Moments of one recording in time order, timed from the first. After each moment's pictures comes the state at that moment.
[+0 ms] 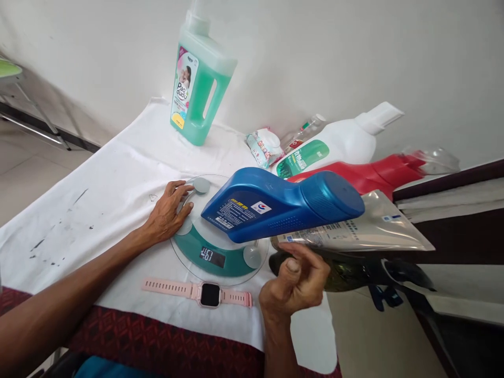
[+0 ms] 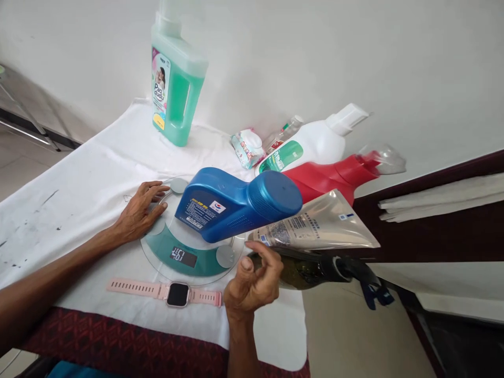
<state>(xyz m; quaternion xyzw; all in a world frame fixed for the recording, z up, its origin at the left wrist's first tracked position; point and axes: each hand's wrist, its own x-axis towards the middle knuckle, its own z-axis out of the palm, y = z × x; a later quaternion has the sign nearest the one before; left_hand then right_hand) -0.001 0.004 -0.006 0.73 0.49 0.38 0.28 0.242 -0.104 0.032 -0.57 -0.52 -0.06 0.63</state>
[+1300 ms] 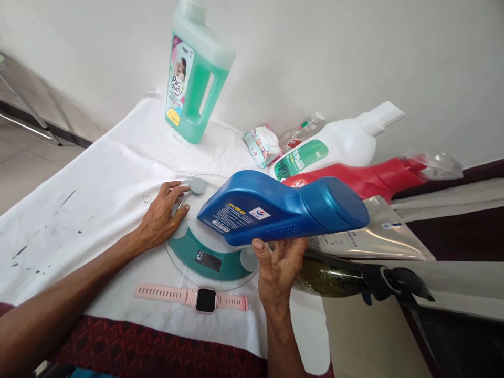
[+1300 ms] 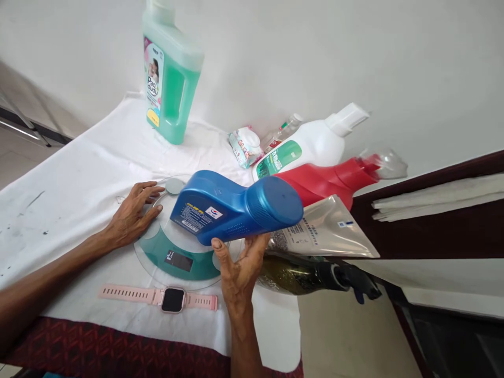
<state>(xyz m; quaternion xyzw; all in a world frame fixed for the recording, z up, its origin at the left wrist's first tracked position) 0.001 0.004 -0.005 0.72 0.50 0.38 0.28 0.246 -0.080 0.048 -0.60 -0.51 0.19 0.59</state>
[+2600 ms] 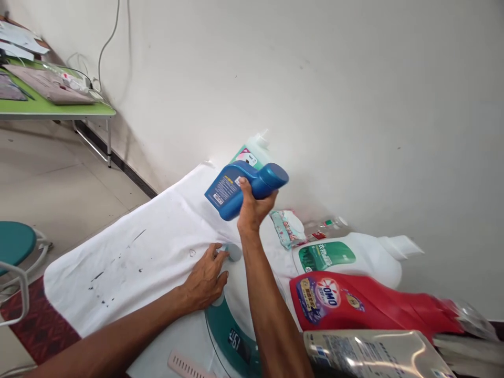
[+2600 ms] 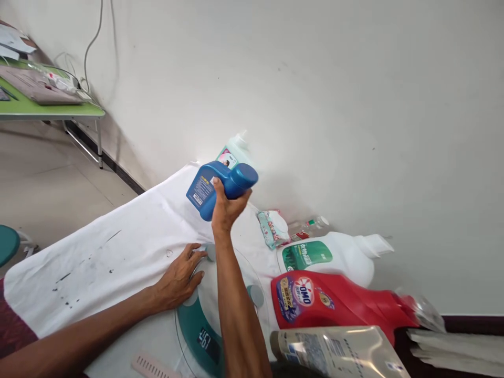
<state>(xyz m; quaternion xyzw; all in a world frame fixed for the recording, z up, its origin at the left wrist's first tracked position) 0.011 -0.003 -0.018 0.70 0.46 0.46 0.30 0.054 0.153 0.104 -0.46 -0.52 0.23 0.68</state>
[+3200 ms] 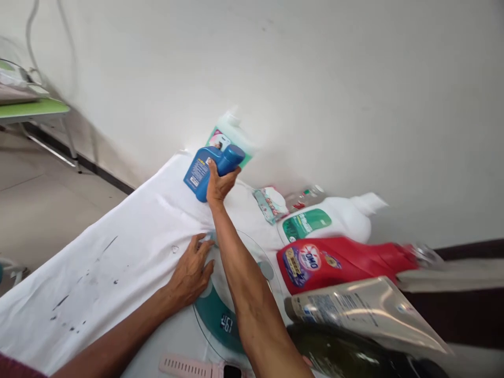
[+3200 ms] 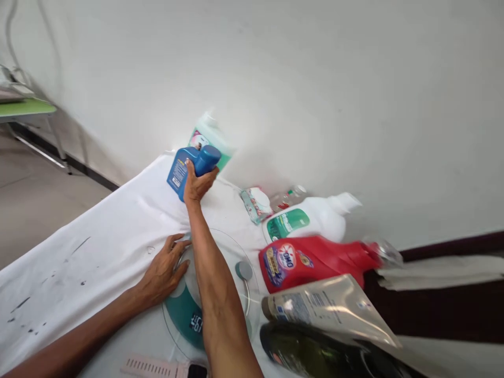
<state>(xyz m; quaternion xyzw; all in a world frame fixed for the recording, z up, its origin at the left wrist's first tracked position) 0.008 0.001 -0.011 0.69 0.48 0.45 0.30 0.051 0.223 0.064 -0.58 -0.50 0.13 0.63</state>
